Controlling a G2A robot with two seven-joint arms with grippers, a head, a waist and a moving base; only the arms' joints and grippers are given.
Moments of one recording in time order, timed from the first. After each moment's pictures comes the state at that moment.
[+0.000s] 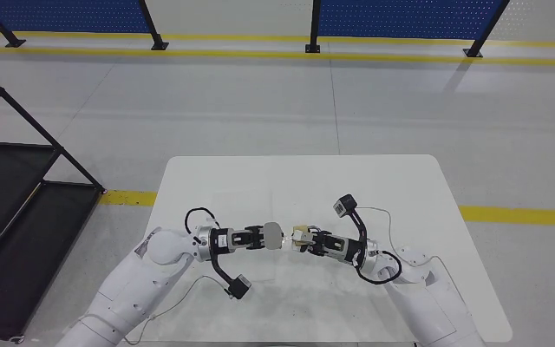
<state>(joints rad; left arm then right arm) 1.38 -0.94 -1.13 -1.59 2.70 0.46 0.95 -1.32 -1.18 1.05 -1.51 0.41 -0.32 0.96</state>
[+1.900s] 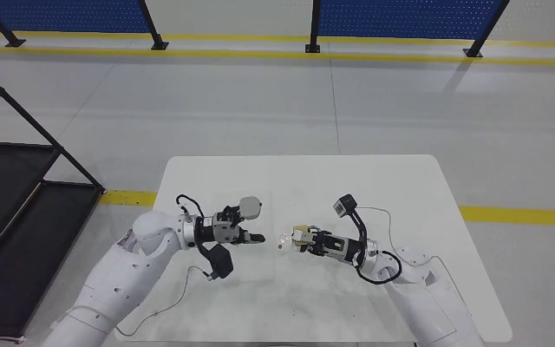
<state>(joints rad) 1.35 -0.91 -1.21 -1.56 2.32 -0.23 1.05 -1.32 -1.18 1.05 -1.51 0.41 -0.32 0.96</state>
